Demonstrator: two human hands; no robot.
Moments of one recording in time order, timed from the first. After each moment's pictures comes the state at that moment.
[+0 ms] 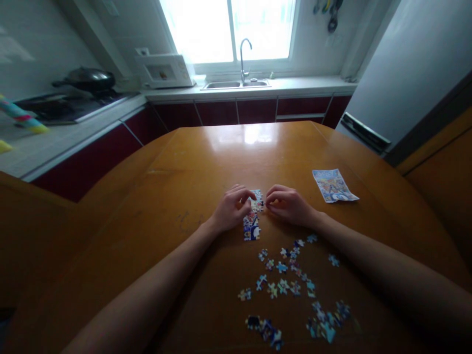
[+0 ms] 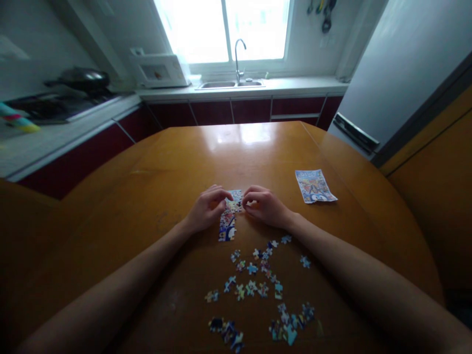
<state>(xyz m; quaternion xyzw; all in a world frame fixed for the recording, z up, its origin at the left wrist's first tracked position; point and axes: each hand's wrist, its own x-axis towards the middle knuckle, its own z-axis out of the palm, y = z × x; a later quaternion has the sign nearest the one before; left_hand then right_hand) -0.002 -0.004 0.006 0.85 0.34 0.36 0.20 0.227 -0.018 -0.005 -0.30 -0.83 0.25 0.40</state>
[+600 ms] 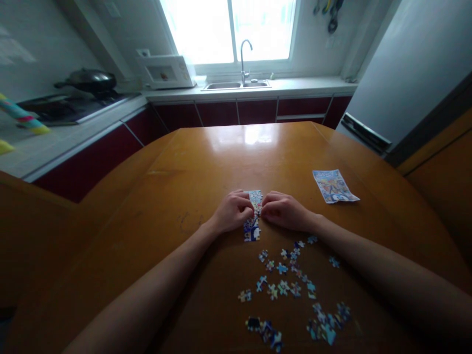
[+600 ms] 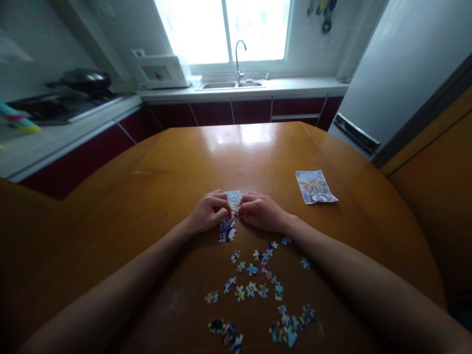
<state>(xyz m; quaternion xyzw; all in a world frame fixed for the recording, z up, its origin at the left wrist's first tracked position) -0.003 -0.003 0.003 0.87 0.33 0.28 0.23 0.224 -0.018 -0.011 -0.28 -0.89 0.20 0.30</state>
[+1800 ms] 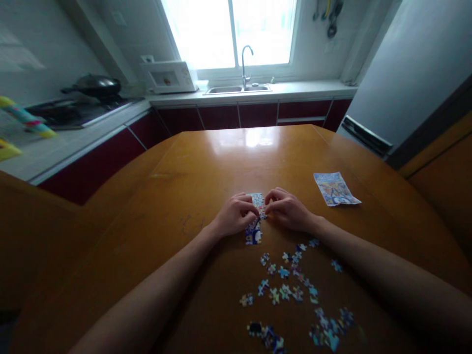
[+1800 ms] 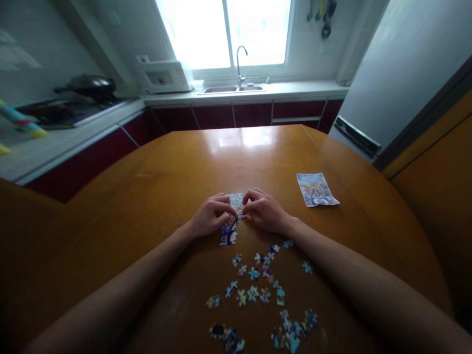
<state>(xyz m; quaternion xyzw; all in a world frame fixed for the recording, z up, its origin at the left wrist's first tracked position) -0.004 -0.005 0.007 0.88 0.32 0.27 0.23 0.225 -0.014 -0.012 -0.30 -0.87 0.17 0.36</state>
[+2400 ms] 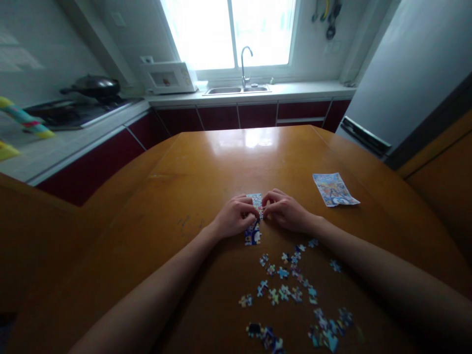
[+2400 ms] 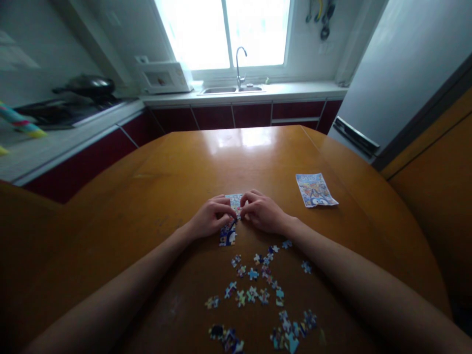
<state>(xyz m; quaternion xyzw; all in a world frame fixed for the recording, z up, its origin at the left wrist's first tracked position) -0.003 -0.006 0.007 0.88 0.31 0.26 0.24 0.224 -0.012 -0.015 -0.30 -0.88 0.18 0.32</state>
